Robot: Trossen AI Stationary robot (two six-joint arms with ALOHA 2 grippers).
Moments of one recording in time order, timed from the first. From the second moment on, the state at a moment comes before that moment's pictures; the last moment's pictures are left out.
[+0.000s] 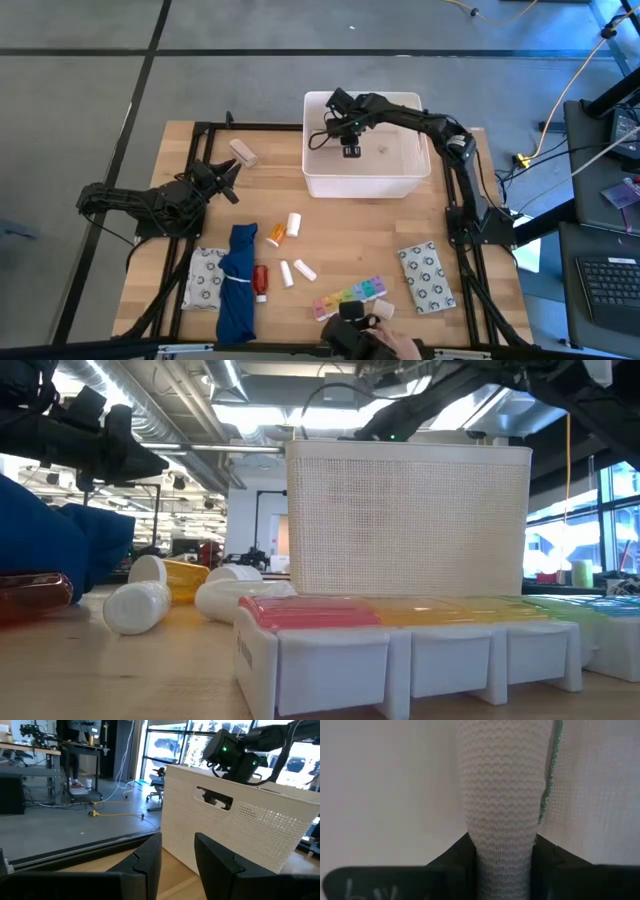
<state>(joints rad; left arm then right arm) -0.06 0.04 0.01 0.06 -0.93 -0.20 -0.59 2.15 1.81 -0.89 0.03 -0.69</state>
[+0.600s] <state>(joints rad) -0.06 0.04 0.01 0.06 -0.95 -0.20 -0.59 2.15 1.81 -0.82 0.09 -0.69</state>
